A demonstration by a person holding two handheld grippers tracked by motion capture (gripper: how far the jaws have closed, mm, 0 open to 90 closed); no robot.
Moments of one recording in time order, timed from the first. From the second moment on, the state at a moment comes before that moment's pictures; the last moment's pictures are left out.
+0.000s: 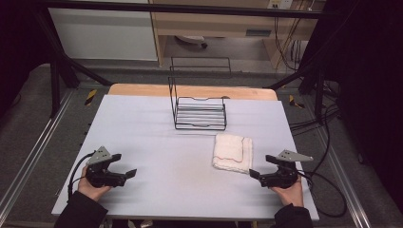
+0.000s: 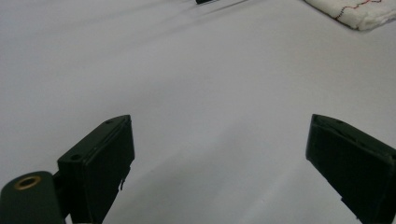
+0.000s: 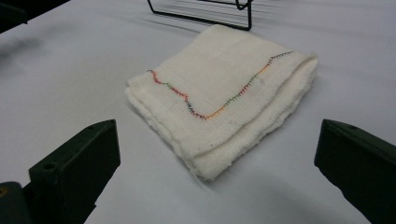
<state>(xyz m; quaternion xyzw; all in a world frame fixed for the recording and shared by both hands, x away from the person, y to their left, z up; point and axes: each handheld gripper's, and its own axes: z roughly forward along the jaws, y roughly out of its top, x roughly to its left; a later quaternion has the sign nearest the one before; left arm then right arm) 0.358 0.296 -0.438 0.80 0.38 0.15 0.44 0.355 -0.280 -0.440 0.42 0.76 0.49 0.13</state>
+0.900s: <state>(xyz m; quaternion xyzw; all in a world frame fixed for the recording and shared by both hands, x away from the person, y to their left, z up) 0.356 0.298 -0.437 0.80 0.38 0.15 0.44 0.358 -0.241 -0.434 0.38 0.79 0.46 0.13</state>
